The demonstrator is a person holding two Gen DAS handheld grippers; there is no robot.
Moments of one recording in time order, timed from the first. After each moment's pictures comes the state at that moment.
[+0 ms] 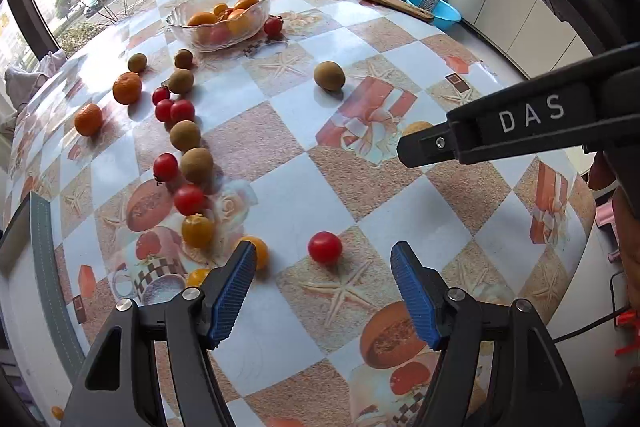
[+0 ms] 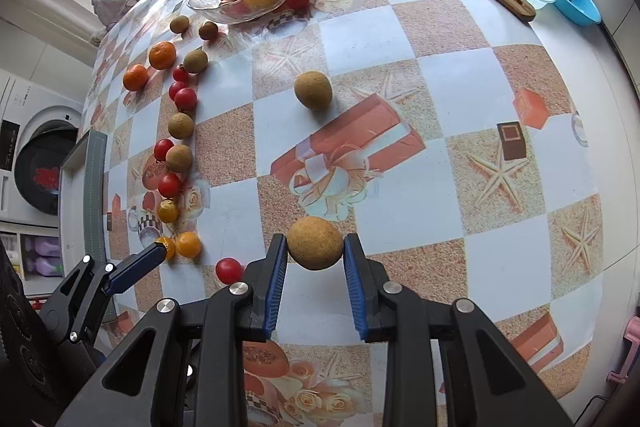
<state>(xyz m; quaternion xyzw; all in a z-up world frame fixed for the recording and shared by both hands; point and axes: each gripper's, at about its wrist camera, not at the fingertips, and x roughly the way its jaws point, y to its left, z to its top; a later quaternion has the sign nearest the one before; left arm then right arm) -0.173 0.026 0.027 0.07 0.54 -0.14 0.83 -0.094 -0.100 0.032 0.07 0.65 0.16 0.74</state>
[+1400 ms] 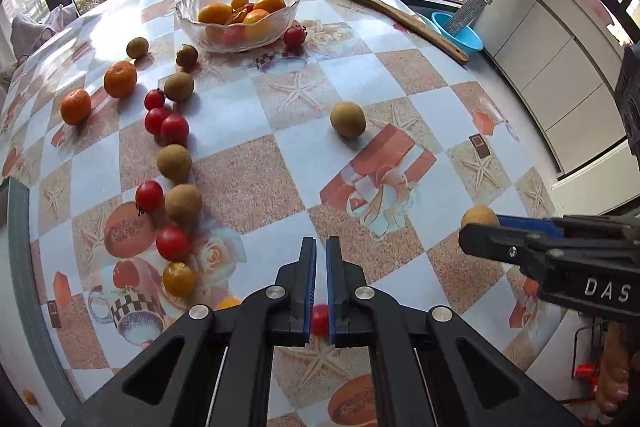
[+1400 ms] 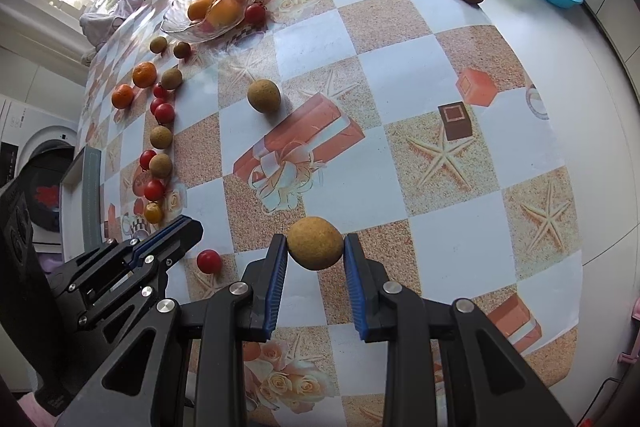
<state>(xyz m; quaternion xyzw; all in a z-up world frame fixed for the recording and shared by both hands) -0.114 0.027 0.034 -0.02 0.55 -0.11 0.83 -0.099 -0.134 0.036 0.10 0.64 0.14 0.75</state>
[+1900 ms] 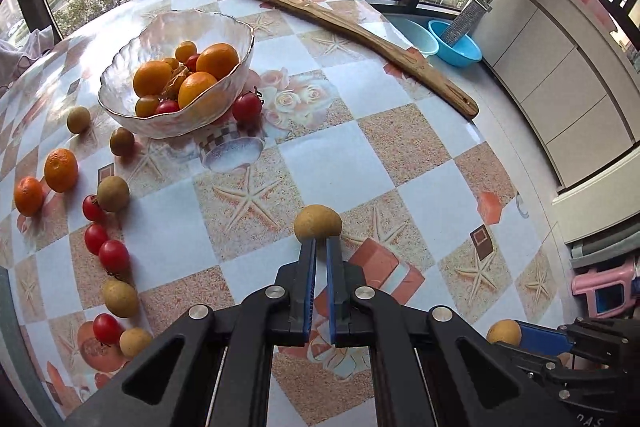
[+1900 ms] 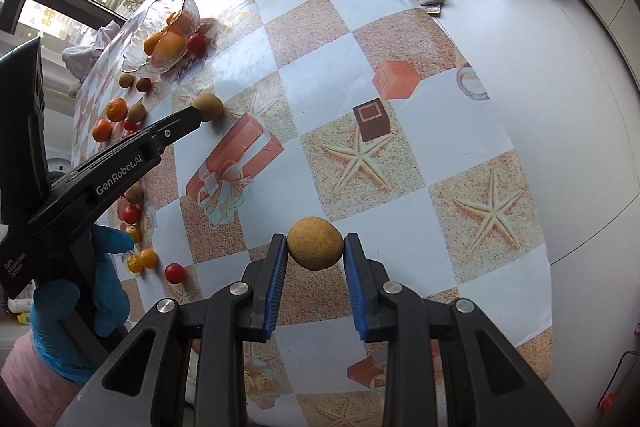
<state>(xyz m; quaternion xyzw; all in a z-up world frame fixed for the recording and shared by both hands) -0.031 -0.016 0.032 -0.02 0.54 -0.11 0.83 -0.092 -0.191 0.028 0.15 0.65 0.11 0.74</state>
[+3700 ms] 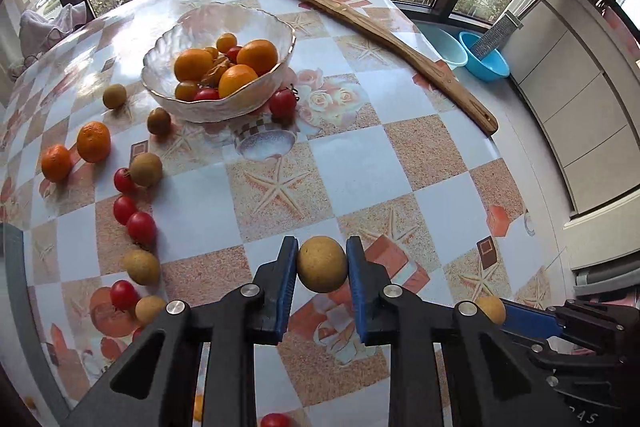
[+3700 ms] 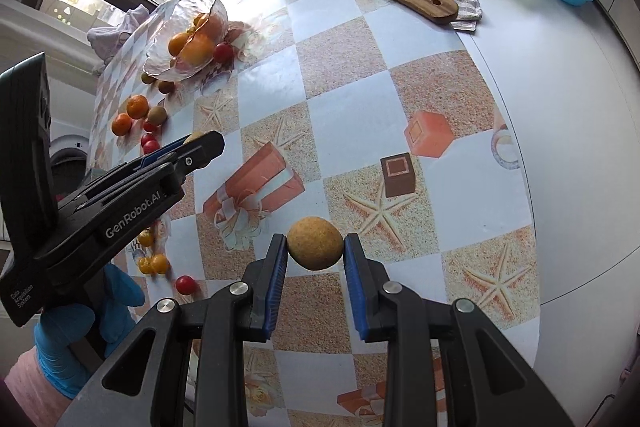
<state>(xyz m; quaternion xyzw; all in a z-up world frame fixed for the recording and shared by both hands) -0.040 -0.004 0.044 -0.05 0.55 -0.05 0.83 -0.060 -0.177 0.034 0.12 0.64 0.17 0.74</state>
